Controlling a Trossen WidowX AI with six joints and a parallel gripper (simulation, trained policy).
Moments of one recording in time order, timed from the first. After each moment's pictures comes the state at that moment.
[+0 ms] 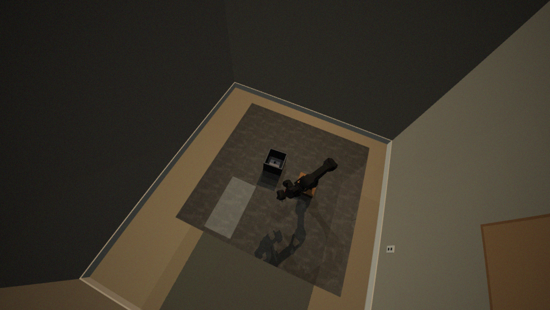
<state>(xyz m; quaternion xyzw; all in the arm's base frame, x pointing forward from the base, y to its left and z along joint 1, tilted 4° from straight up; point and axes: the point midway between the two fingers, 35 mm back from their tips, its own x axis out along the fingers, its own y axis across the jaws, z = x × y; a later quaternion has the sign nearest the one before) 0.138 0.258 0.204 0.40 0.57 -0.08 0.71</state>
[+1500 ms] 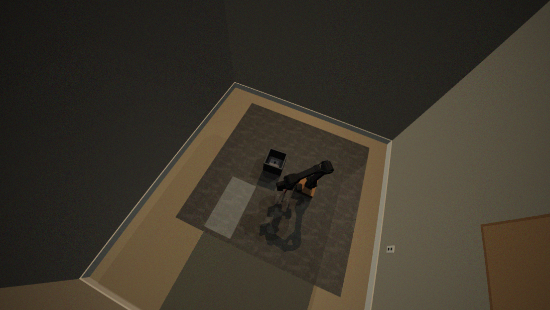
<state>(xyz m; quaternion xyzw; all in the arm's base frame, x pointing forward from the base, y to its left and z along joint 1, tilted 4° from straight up) 0.134 0.146 0.054 0.34 0.62 -0.40 0.59</state>
